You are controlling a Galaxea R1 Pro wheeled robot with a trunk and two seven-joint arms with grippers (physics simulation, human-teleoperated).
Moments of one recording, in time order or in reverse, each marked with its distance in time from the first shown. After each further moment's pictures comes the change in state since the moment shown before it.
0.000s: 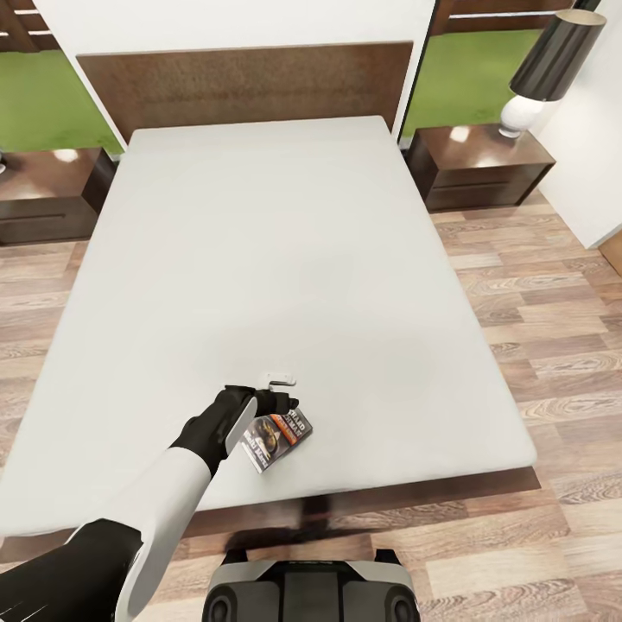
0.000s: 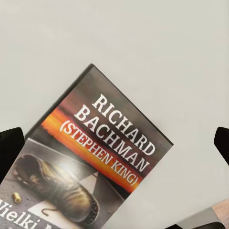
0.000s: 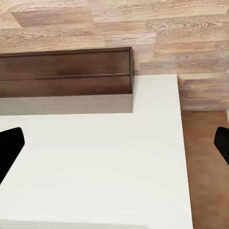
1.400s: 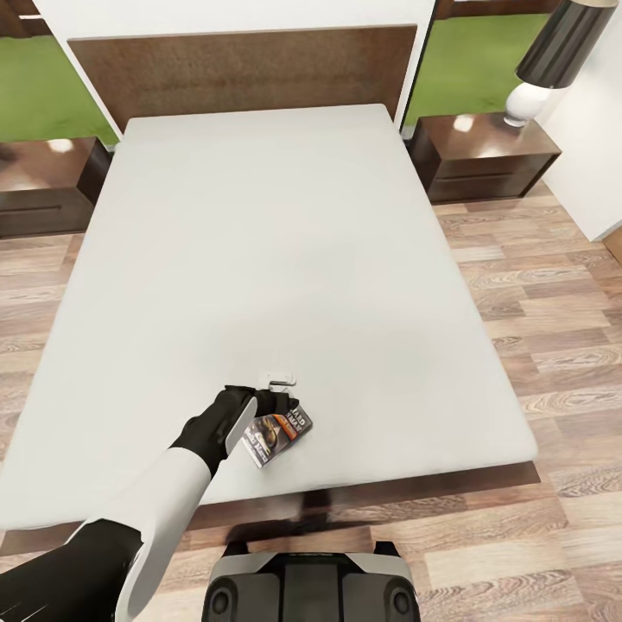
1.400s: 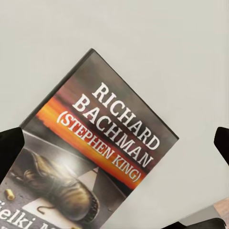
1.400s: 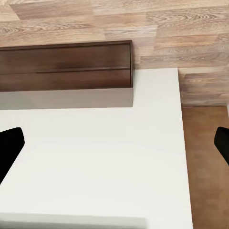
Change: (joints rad) left arm 0.000 0.000 0.000 -0.001 0.000 0.000 0.000; right arm 0.000 0.000 -0.001 0.000 0.000 0.000 0.000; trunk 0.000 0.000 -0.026
